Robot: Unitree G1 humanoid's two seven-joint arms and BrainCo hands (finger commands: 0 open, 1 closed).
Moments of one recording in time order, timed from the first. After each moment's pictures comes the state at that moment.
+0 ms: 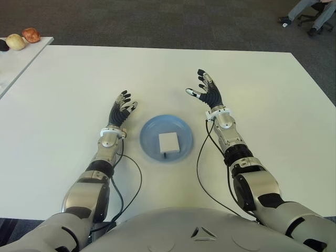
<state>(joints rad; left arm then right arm) -0.34 0.18 0.04 1.05 0.04 -0.55 0.02 -0.53 -0.10 0.03 0.84 -0.08 -0.43 0.00</state>
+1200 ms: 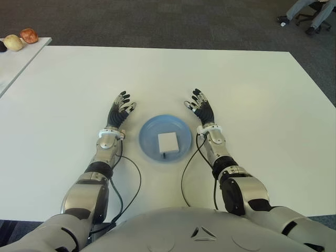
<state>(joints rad) -0.32 0.19 0.06 1.05 0.04 -0.58 0.00 -0.47 0.04 -0.11 1.09 0.04 -0.58 0.11</state>
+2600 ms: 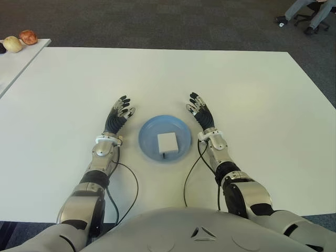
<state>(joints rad) -0.21 0.21 0.06 0.92 0.03 -0.58 -0.05 -0.42 0.01 -0.06 1.11 -0.02 -0.67 0.13</state>
